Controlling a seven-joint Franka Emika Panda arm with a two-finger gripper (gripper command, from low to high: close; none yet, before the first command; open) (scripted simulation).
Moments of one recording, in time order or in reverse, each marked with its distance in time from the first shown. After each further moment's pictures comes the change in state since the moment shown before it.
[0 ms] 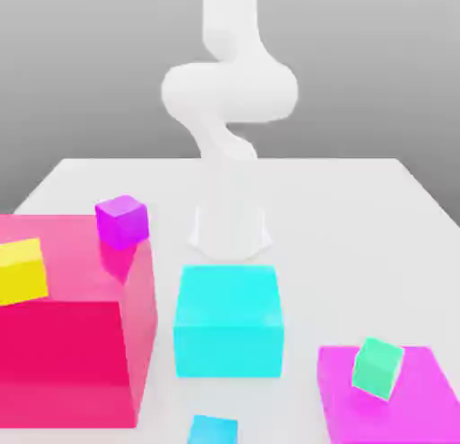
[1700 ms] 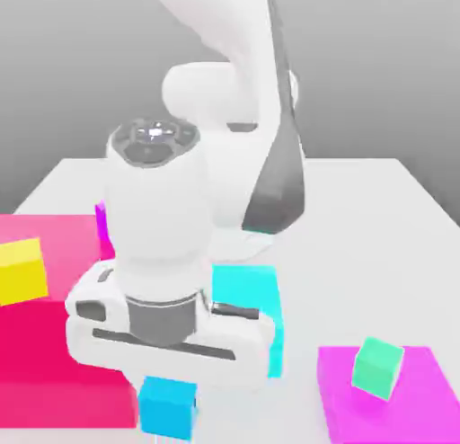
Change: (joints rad) arm -0.116 0.893 -0.073 0.087 -0.027 0.056 0.042
